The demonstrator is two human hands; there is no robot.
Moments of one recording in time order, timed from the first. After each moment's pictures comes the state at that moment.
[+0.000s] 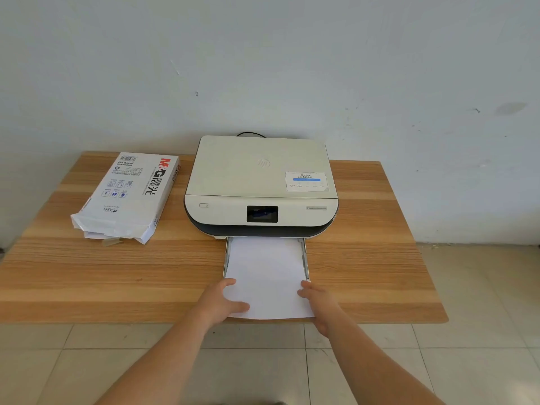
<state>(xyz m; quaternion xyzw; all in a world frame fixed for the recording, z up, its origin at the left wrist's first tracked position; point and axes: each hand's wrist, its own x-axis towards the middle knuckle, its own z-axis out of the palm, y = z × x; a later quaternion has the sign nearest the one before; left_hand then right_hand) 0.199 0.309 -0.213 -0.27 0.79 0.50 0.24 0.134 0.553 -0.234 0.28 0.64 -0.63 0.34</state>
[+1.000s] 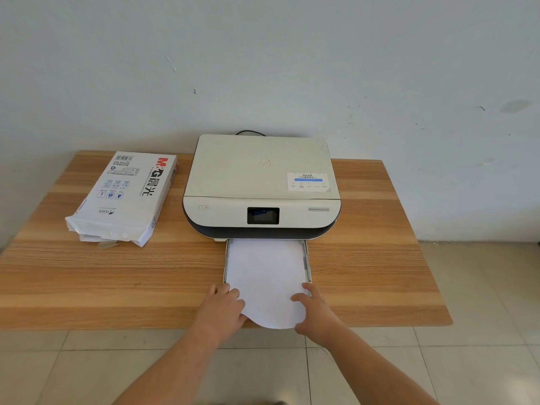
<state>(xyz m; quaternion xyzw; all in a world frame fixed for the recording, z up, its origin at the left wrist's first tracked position) 0.200 0.318 -0.224 0.09 0.98 -0.05 0.20 0.147 0.557 -0.234 -0.10 0.90 -0.27 0.32</state>
